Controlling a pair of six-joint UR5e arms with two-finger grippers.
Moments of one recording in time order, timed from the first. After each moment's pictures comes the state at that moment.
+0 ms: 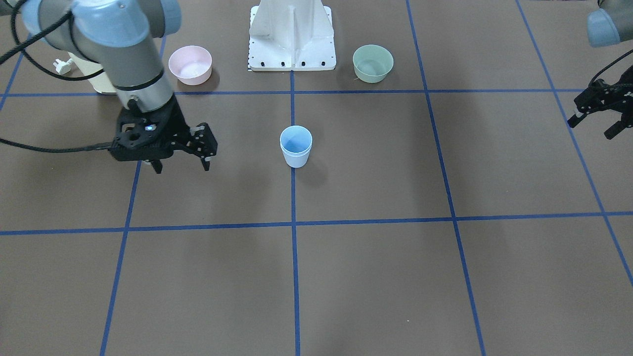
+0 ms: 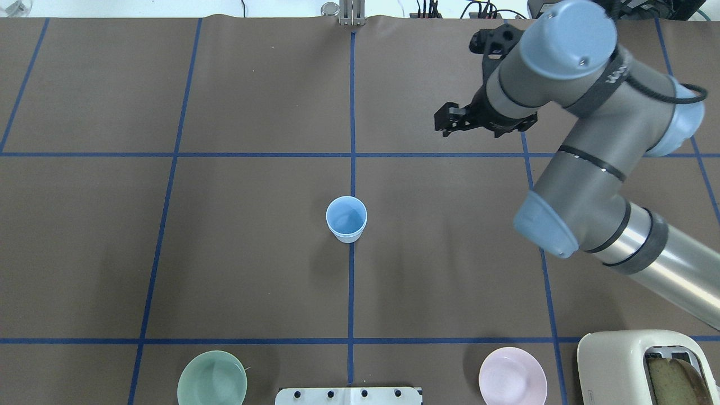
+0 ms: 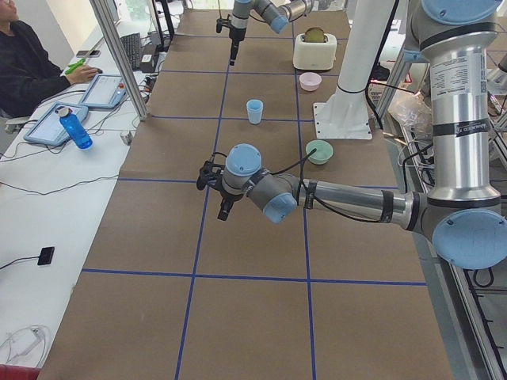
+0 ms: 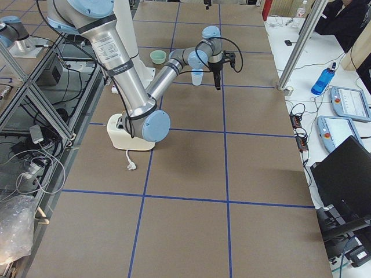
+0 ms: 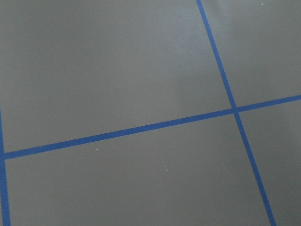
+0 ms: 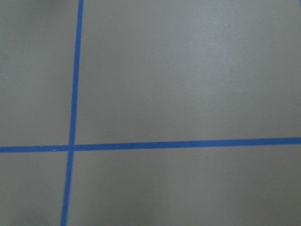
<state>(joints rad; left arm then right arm) -1.31 -1.42 -1.81 -2.21 -2.39 -0.47 0.84 -1.07 1.85 -1.60 1.95 0.95</state>
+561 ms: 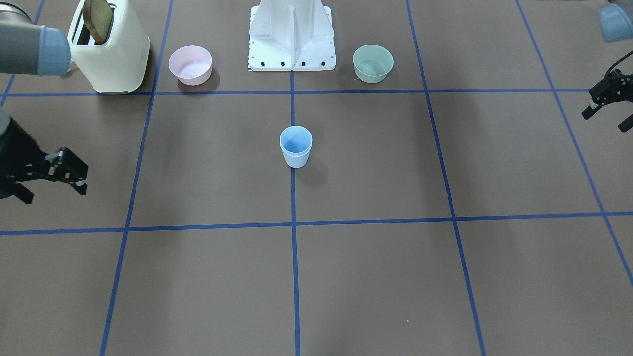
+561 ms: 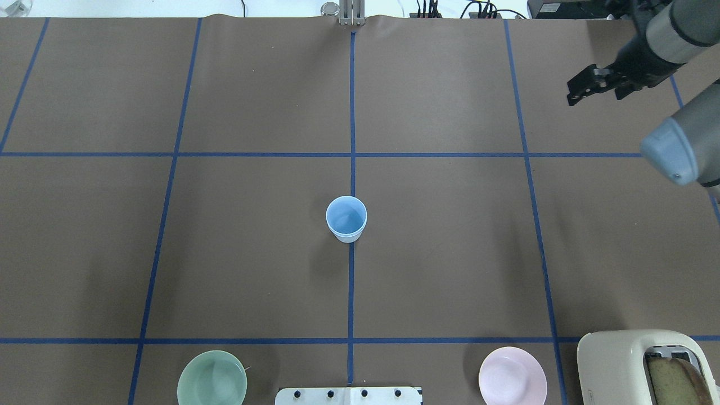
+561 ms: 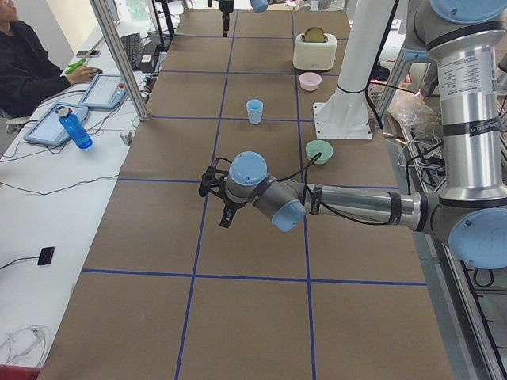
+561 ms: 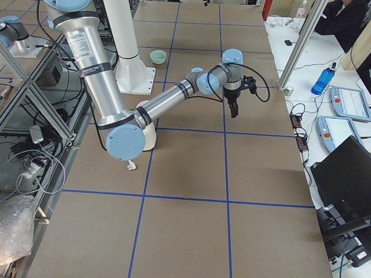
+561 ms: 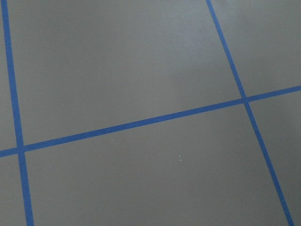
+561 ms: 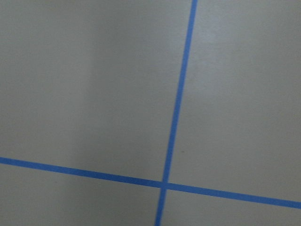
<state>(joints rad) -1.38 -1.39 -1.80 -2.21 -2.46 -0.40 1.16 -1.27 1.78 -1.51 2.20 0.51</state>
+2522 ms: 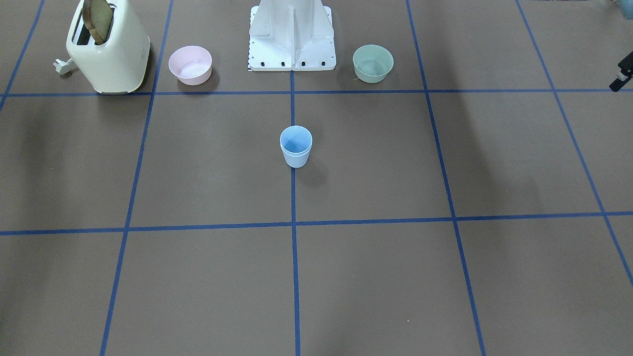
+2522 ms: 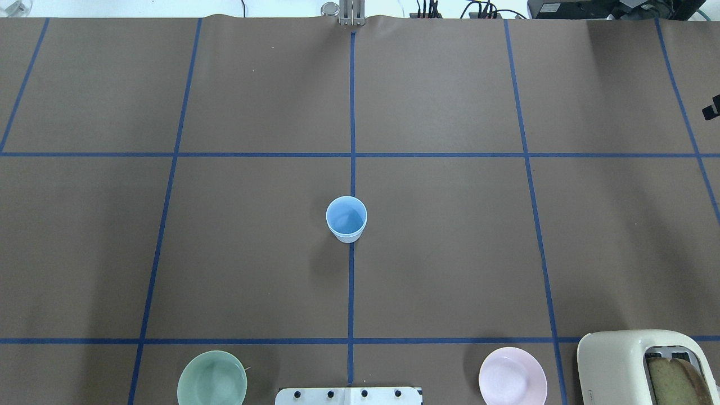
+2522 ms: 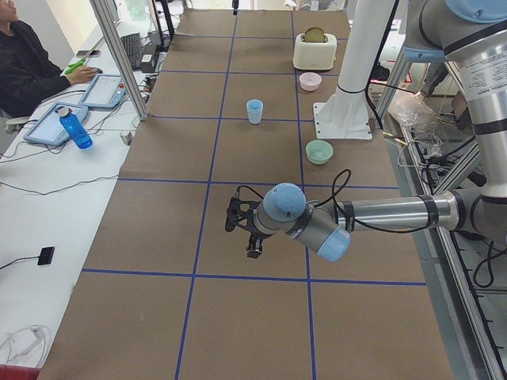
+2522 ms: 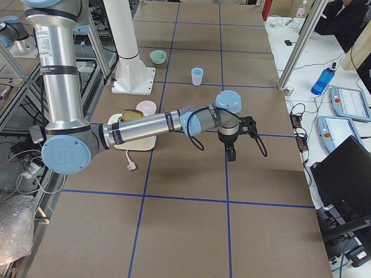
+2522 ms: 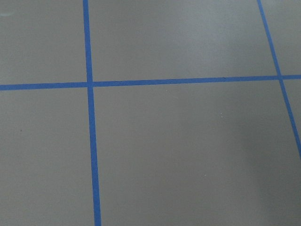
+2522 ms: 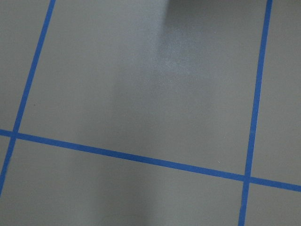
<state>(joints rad) -1.51 -1.22 -1.81 -2.25 -2.50 -0.38 1.39 -1.49 1.74 -1.43 2.30 0.22</state>
